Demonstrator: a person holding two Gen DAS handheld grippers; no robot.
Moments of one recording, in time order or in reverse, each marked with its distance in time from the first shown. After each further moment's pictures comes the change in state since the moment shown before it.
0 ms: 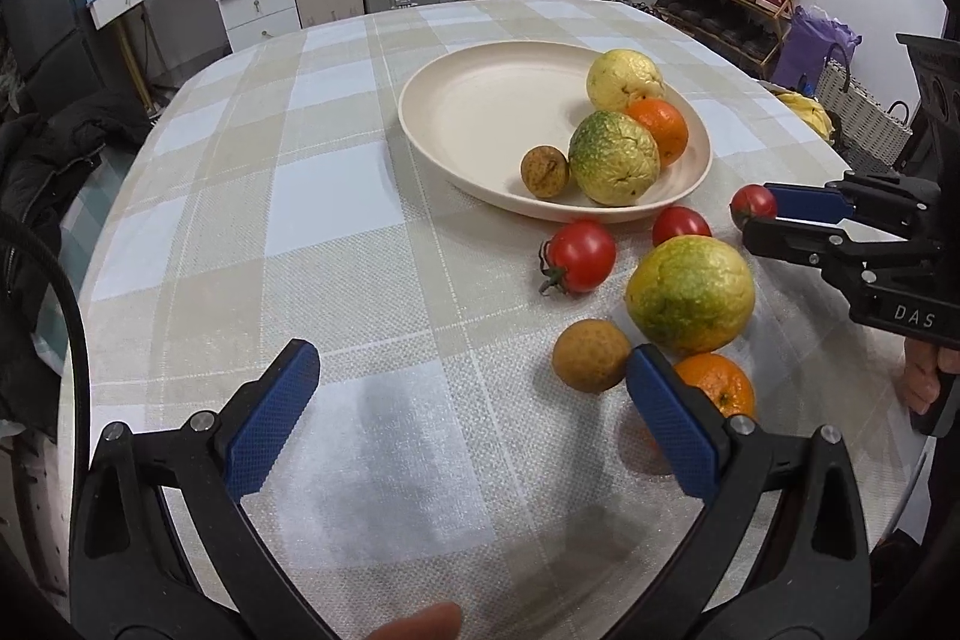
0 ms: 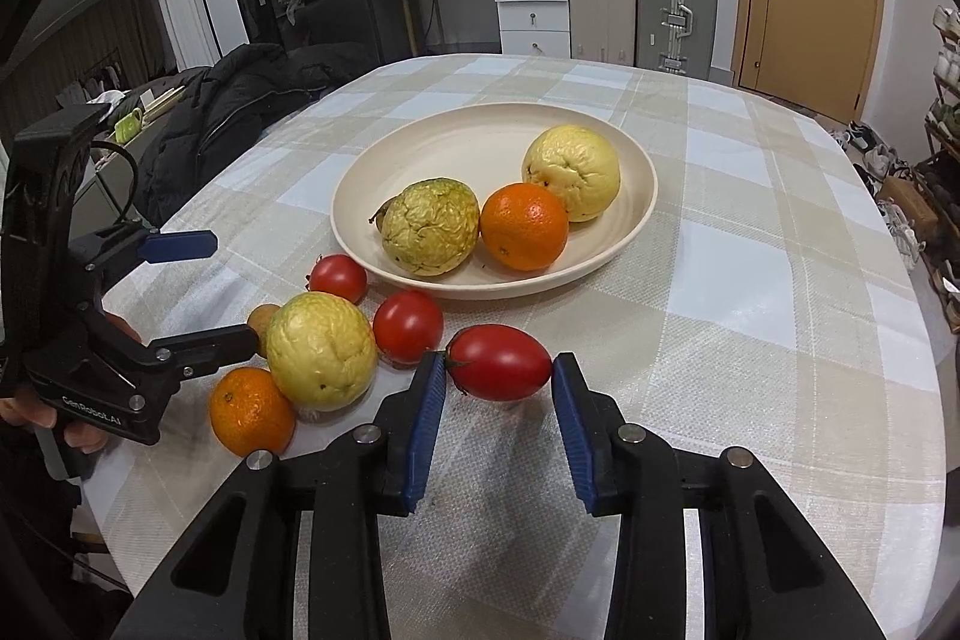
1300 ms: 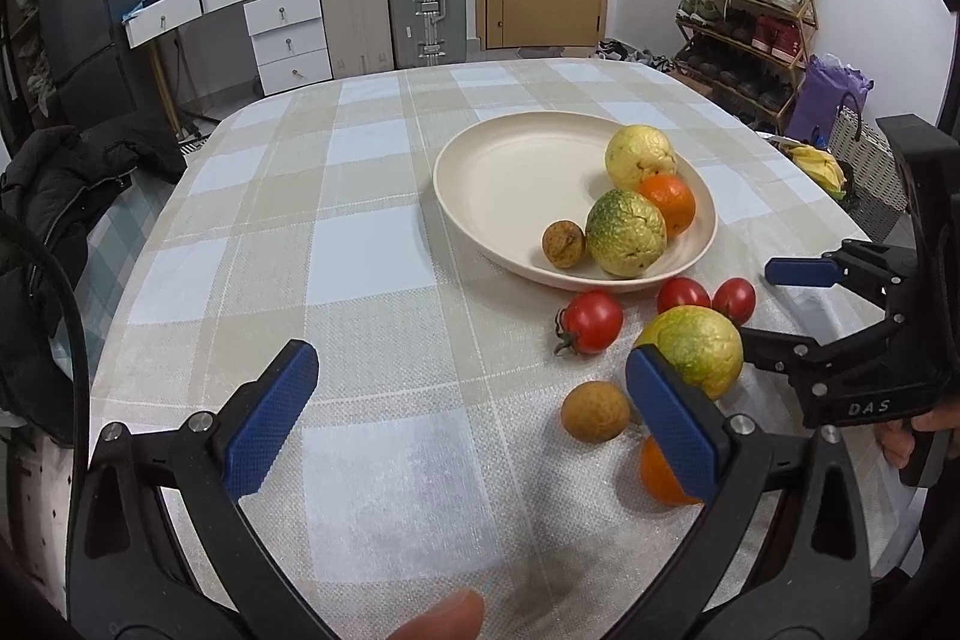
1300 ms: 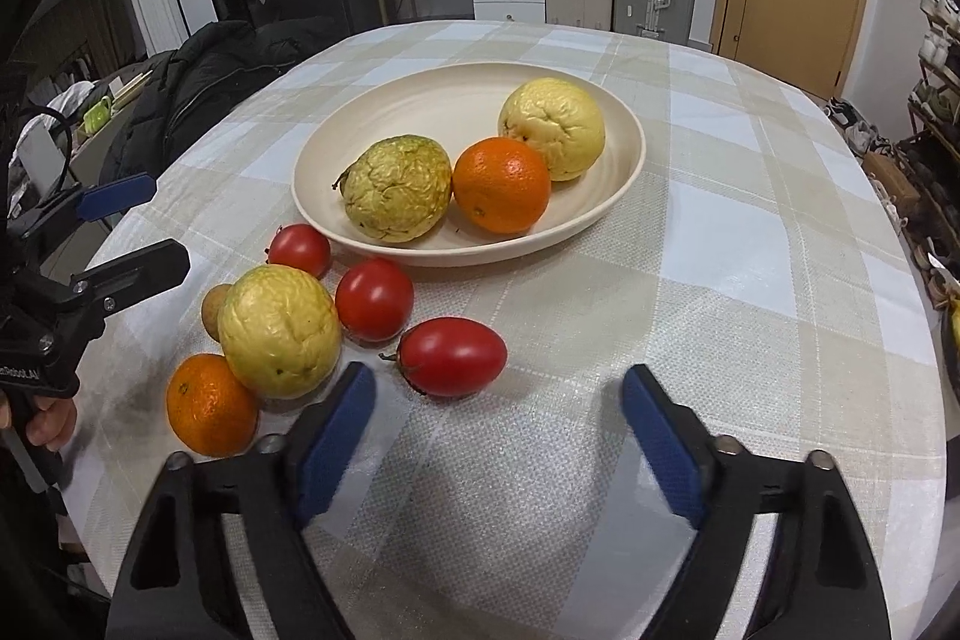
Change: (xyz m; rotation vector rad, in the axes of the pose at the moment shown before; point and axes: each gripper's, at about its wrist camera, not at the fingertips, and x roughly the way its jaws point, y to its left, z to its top) left arm -0.029 0.005 0.006 -0.044 -0.132 0.051; right arm 0.017 0.004 -0.006 0.018 0.078 -0.073
